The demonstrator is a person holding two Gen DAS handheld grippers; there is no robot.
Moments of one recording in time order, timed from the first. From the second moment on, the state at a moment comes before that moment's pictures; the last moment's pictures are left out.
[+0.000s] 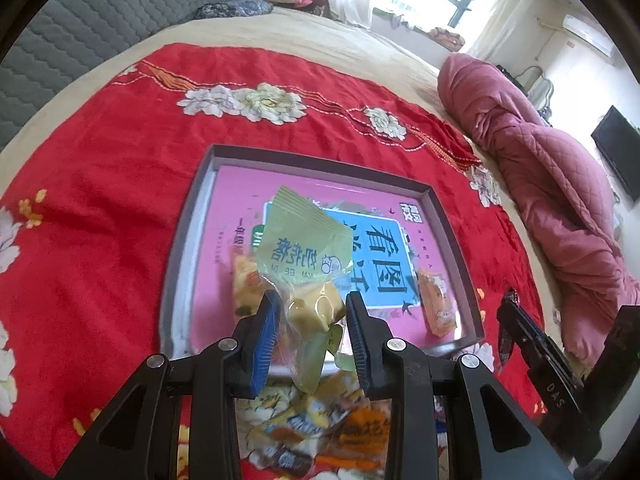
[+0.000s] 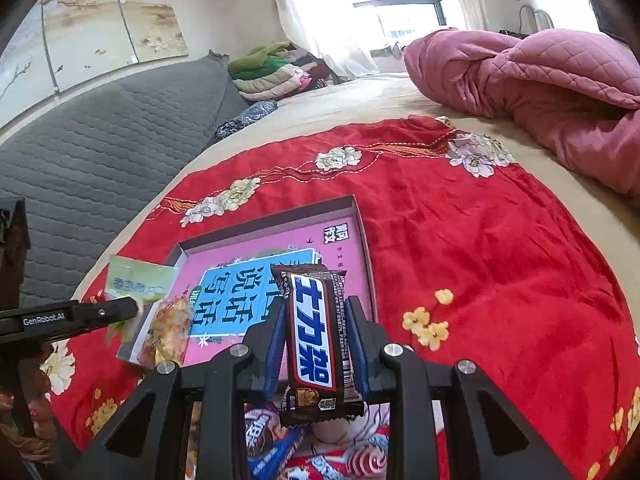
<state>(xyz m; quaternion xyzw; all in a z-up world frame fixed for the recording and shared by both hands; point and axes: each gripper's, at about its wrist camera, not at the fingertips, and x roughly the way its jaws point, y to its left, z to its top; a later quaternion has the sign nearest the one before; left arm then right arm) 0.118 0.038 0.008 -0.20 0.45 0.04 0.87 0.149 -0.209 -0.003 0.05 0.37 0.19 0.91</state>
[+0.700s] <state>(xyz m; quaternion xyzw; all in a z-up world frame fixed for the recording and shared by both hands) 0.153 0.017 -0.022 -0.18 0.48 0.03 0.86 0.179 -0.176 -0.030 -0.01 0.40 0.19 0.90</state>
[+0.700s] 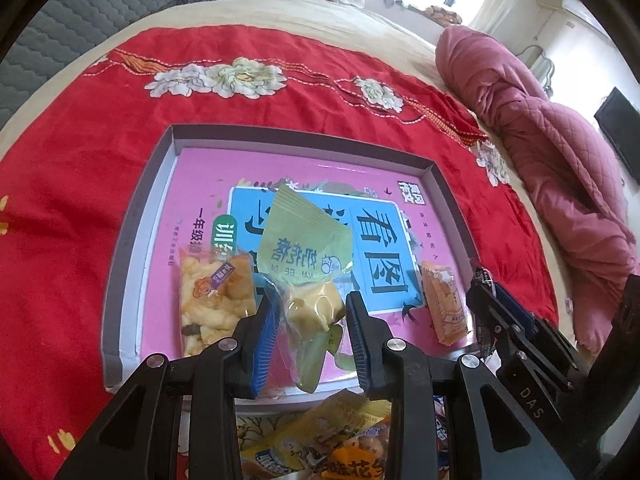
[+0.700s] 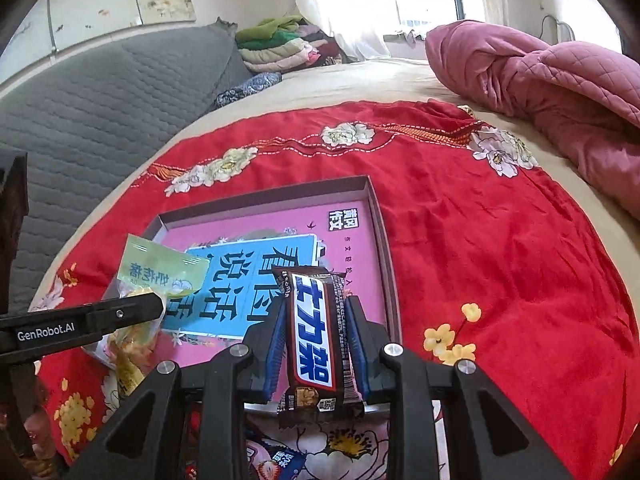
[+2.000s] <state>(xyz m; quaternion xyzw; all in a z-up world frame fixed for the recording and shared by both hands) 0.158 0.013 -0.028 -0.18 0.49 0.03 0.85 0.186 -0.176 -0.043 0.00 0.42 0.18 0.89</state>
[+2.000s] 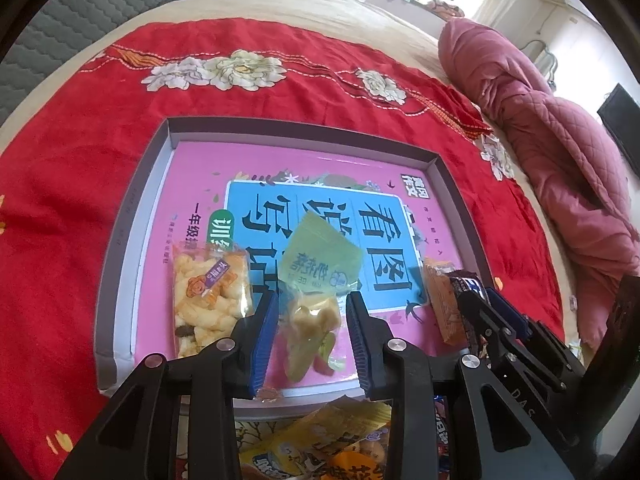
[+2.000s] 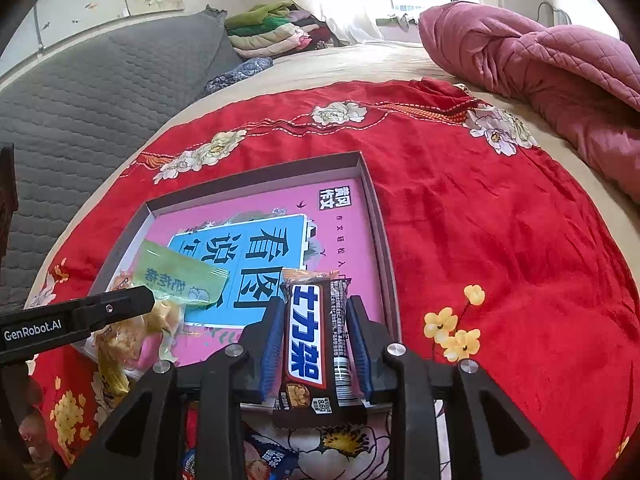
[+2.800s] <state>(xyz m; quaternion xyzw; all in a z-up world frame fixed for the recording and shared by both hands) 0.151 0.011 -0.006 -0.16 0.48 0.04 0.86 0.184 -0.184 -0.031 0.03 0.40 0.18 0.90</state>
